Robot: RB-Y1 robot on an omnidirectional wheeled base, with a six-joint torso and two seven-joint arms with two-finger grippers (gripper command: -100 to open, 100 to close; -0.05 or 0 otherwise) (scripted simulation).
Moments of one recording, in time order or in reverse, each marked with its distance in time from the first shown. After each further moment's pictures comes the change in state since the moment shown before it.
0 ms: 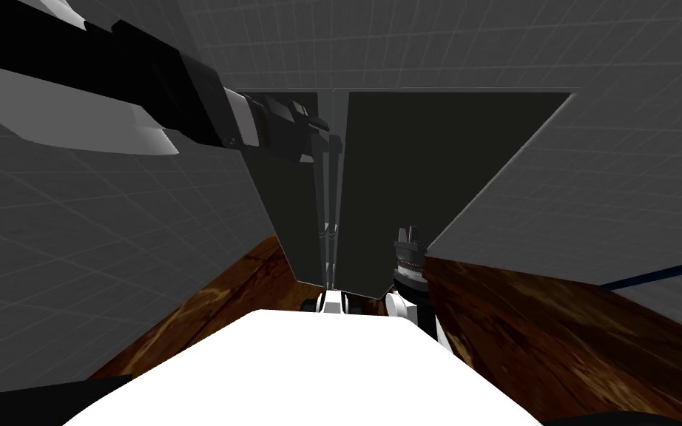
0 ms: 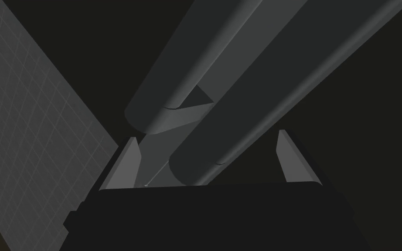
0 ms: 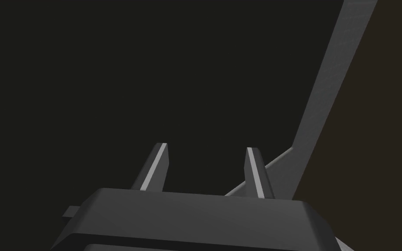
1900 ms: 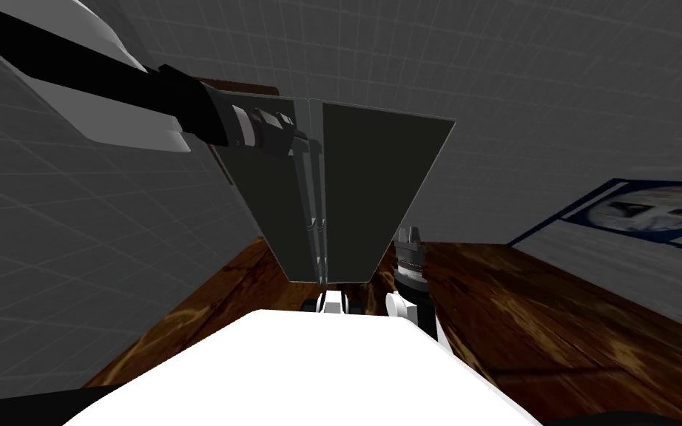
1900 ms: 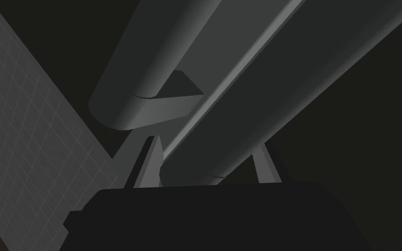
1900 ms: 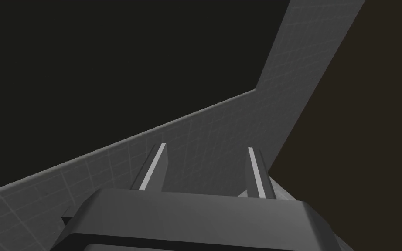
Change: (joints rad) left arm 0.090 0.035 -0.084 0.187 -0.026 -0.028 -0.038; right arm 0.001 0.000 0.000 0.000 0.000 0.000 0.000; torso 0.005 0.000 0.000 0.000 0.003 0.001
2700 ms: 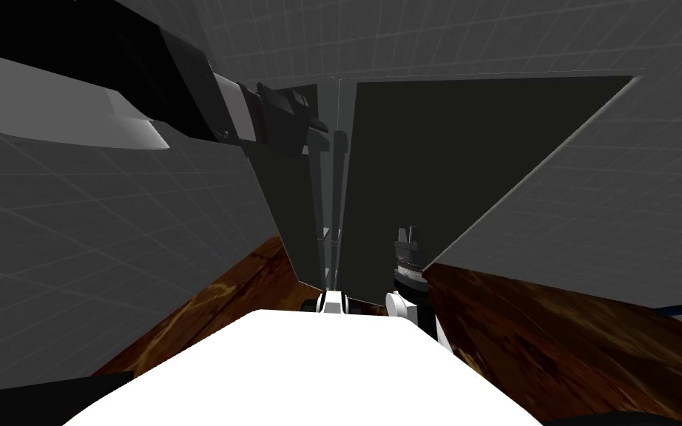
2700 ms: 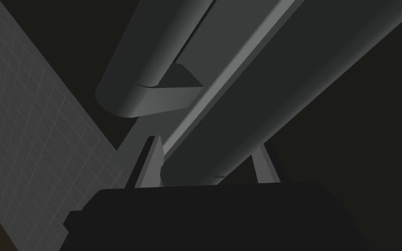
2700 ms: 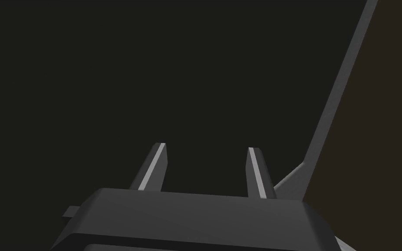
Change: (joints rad) left arm -0.134 -0.028 0.074 -0.198 0.038 0.016 0.045; right arm -0.001 0.000 0.000 0.000 0.000 0.000 0.000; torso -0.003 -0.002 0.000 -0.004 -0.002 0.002
